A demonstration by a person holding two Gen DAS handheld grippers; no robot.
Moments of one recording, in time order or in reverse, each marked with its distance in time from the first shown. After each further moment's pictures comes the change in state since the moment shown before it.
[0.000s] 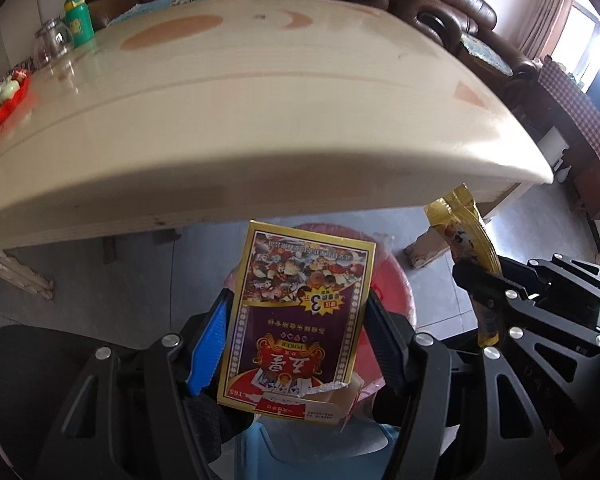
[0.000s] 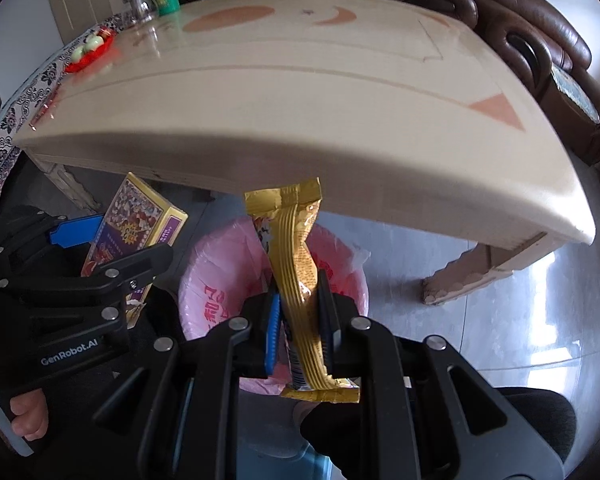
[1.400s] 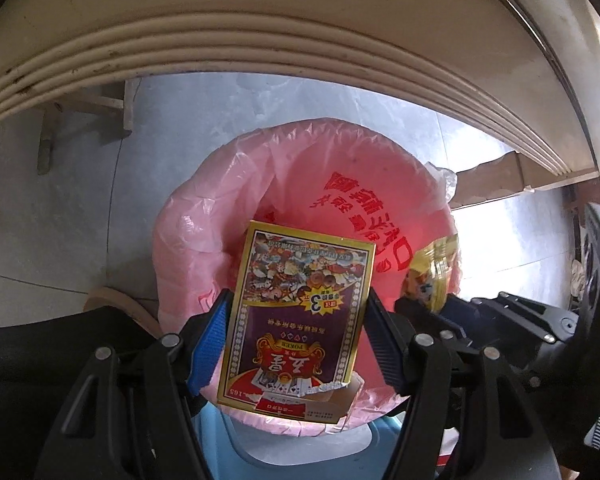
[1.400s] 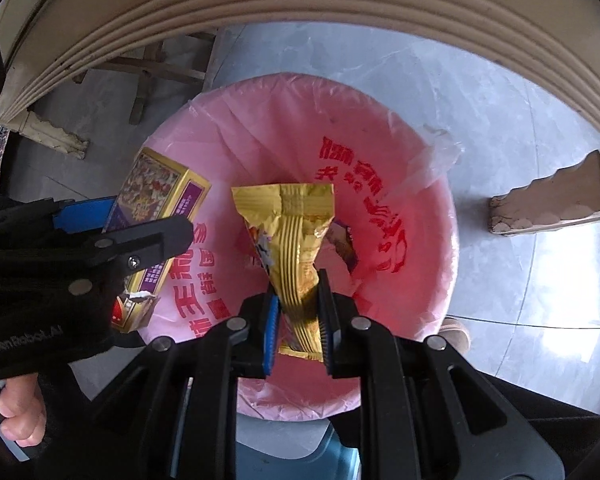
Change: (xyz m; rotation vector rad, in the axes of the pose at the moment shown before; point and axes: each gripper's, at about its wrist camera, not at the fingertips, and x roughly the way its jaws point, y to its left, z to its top) left arm 0.164 0.029 -0.017 -0.150 0.340 -0.141; right arm 0.175 -0.004 -0.035 0.049 0.366 0.133
